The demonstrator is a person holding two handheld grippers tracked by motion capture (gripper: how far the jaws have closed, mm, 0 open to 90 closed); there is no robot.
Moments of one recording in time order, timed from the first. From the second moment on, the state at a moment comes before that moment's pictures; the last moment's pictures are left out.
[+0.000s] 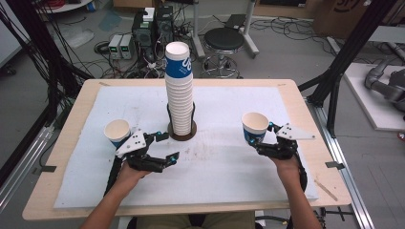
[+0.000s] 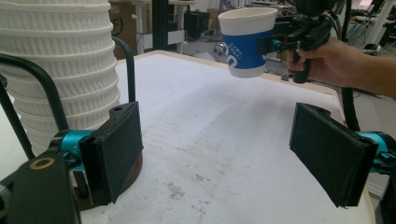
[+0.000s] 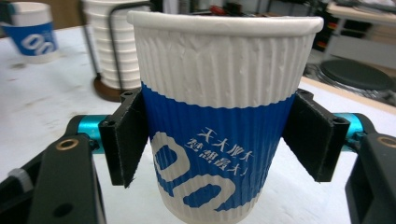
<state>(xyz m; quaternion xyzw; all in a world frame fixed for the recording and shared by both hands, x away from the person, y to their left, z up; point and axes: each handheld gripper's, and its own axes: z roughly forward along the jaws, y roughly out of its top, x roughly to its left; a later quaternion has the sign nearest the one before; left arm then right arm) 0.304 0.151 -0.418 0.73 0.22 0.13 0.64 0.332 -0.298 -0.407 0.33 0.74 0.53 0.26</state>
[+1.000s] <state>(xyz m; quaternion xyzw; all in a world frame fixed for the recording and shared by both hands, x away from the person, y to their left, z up) 0.304 0.149 -0.421 0.73 0.22 0.13 0.63 0.362 -0.306 -0.443 0.40 0.76 0.46 0.23</state>
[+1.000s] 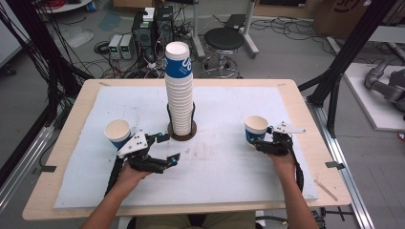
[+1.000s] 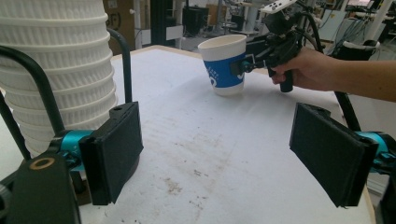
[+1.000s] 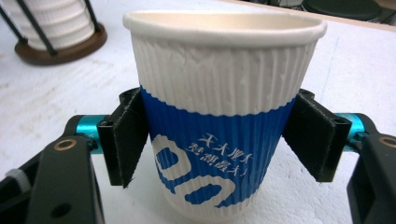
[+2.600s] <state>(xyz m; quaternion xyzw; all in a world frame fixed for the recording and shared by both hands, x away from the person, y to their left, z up) 0.302 0.171 -0.415 0.70 0.26 0.14 0.65 0.276 -0.326 -0.388 0.32 0.76 0.52 0.23</state>
